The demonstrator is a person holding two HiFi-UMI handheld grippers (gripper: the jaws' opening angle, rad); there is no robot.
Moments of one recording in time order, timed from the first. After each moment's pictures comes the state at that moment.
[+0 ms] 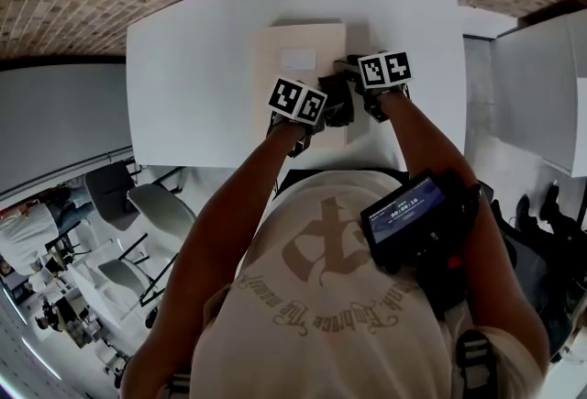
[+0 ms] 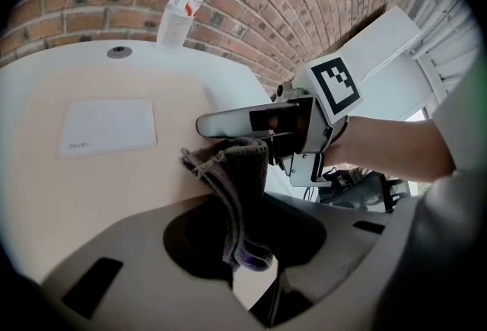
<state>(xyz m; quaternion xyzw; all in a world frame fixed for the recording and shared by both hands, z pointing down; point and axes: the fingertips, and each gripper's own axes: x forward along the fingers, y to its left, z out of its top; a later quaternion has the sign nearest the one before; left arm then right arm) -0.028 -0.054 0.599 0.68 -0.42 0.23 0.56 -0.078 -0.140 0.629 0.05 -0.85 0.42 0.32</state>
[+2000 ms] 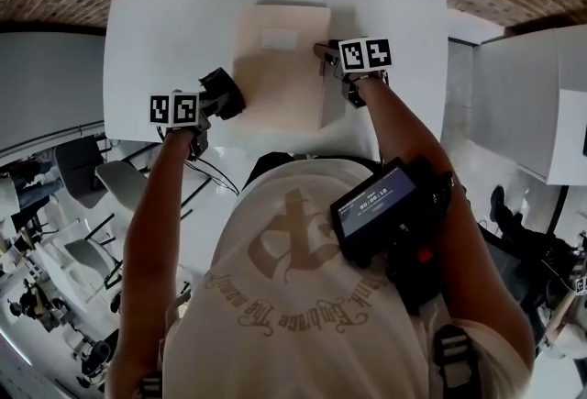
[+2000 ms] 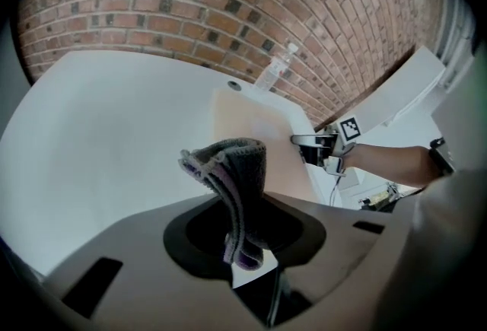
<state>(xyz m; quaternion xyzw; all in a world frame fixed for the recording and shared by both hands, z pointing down) -0.199 0.081 0.562 0.57 -0.58 0.16 0.57 -0.078 -0.140 0.628 0.05 -0.85 0.40 0.32</state>
